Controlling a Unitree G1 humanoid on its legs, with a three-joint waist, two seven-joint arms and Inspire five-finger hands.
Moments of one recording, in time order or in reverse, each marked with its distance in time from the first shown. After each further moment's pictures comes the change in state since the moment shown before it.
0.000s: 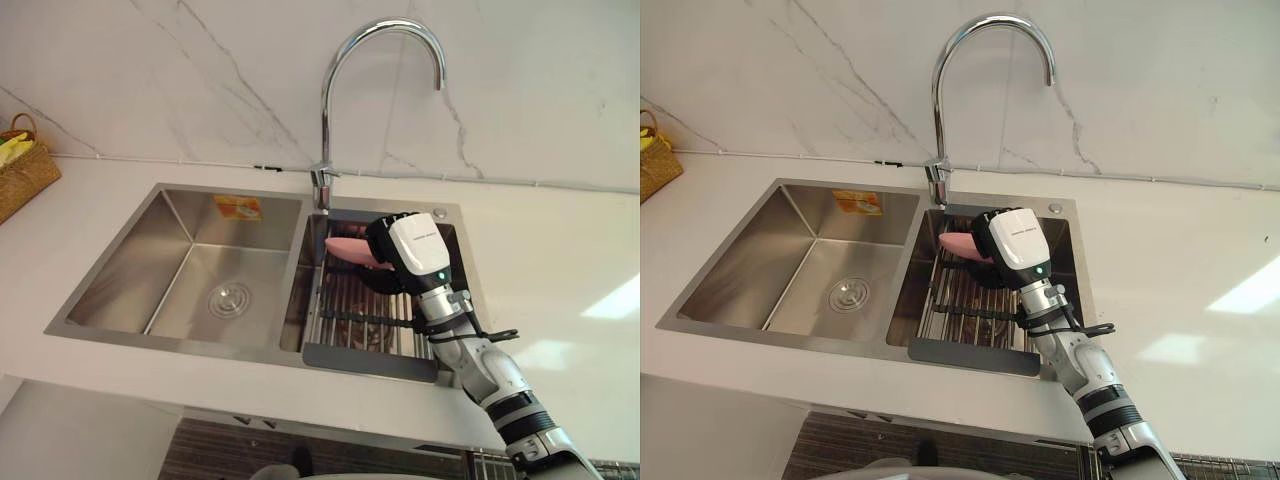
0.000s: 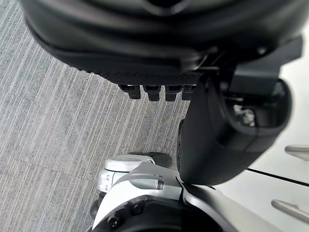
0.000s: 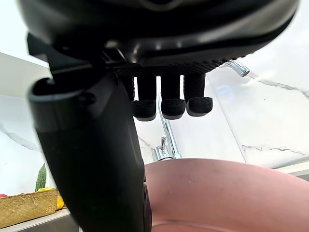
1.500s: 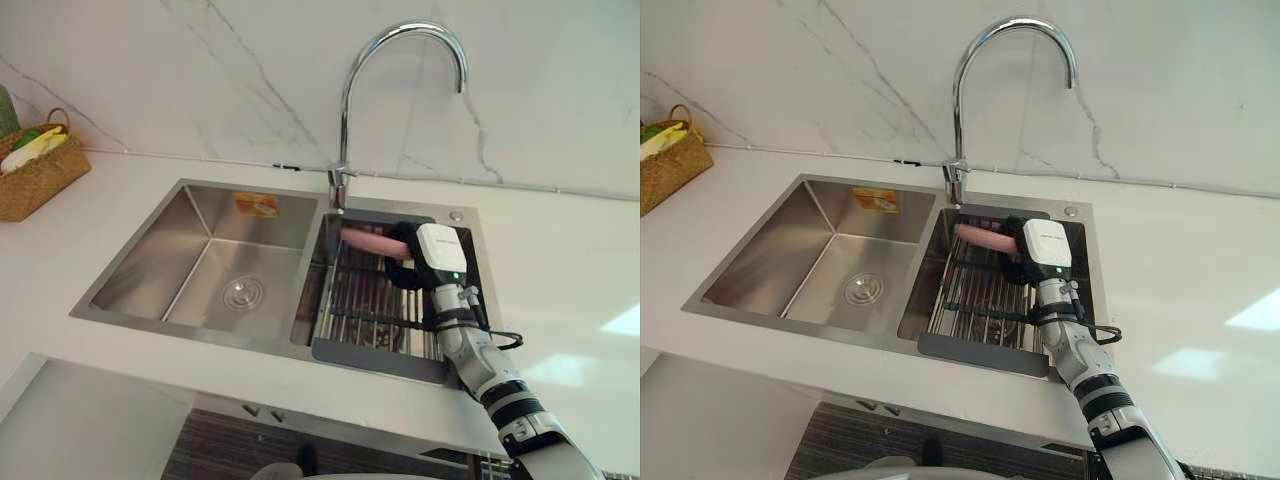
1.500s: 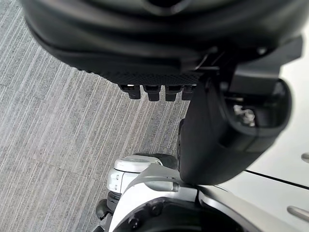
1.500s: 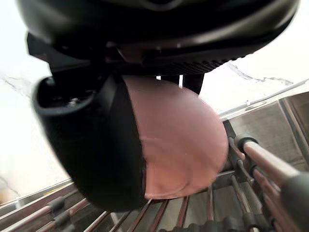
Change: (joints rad) left arm -0.002 -0.003 -0.021 0.000 0.013 0.018 -0.007; right arm -0.081 0.027 -0.017 0.255 0.132 0.167 0.045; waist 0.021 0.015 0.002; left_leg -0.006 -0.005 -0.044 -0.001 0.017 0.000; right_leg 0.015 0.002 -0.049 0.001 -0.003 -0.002
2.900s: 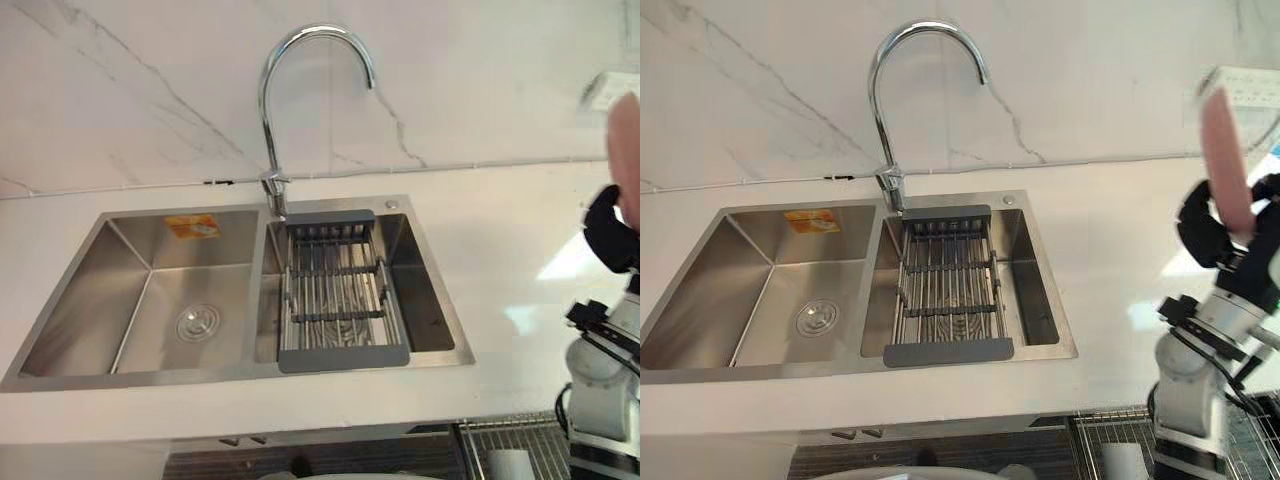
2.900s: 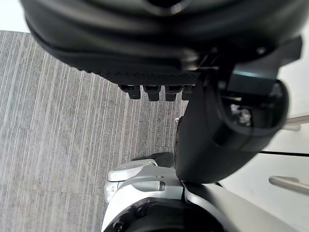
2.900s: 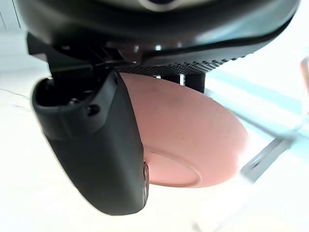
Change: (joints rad) left arm 0.013 0.013 -0.014 0.037 -0.021 -0.008 0.010; right arm 0.391 0.005 -0.762 -0.630 0.260 0.094 -0.178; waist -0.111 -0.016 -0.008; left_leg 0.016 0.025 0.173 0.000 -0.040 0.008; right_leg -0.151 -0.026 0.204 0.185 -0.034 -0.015
